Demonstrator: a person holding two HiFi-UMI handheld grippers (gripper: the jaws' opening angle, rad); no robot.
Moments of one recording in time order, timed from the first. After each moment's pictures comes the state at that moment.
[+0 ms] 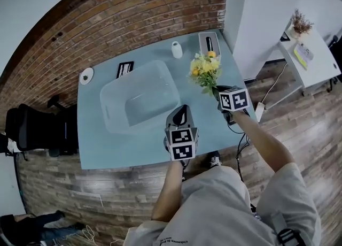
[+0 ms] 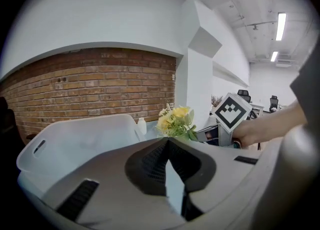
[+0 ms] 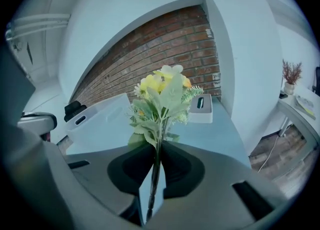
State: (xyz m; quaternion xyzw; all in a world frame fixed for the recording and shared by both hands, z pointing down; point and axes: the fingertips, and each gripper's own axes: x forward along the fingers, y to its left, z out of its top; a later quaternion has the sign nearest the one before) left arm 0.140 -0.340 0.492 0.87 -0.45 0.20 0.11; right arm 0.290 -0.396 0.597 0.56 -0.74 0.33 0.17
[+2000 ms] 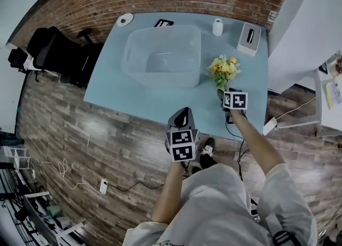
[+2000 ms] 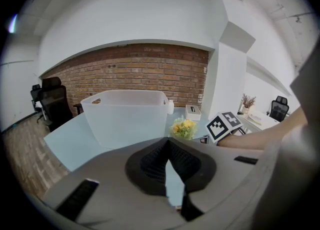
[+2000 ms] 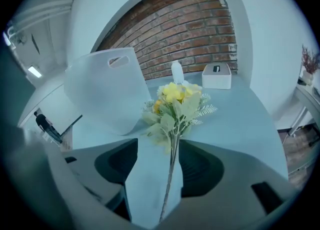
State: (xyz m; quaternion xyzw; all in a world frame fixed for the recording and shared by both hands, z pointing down) left arm 0.077 -0.221 0.540 0.73 -0.62 0.19 0.20; right arm 0.236 -0.357 0.718 0.49 -0.76 0.35 0.25
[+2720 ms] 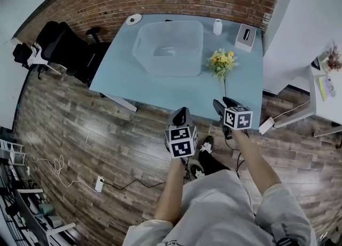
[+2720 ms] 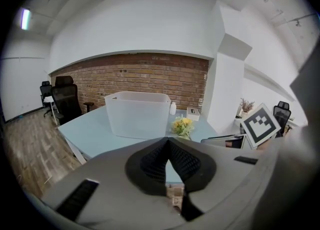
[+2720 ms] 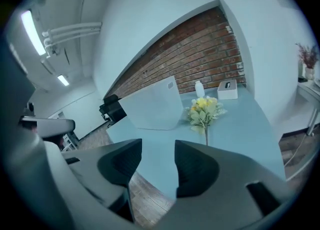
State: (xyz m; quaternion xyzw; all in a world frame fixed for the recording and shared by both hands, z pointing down) left arm 0.061 -0.116 0.529 0.72 -0.65 0.16 0.19; right arm 0.202 -0.194 0.612 0.43 -0.84 0.30 0.15
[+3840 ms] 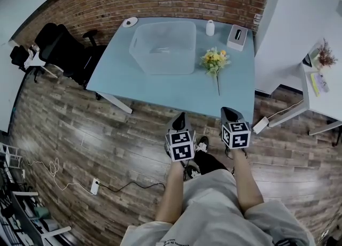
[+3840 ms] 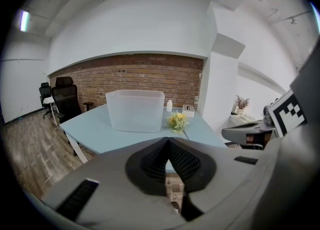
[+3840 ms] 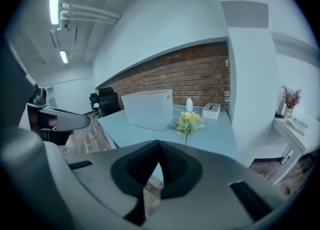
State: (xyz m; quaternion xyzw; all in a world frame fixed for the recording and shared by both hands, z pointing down) left arm 0.087 -0.066 0.544 0.72 -0.64 0.16 0.19; right arm 0.249 -0.108 0.571 0.50 -0.83 0.18 0.19
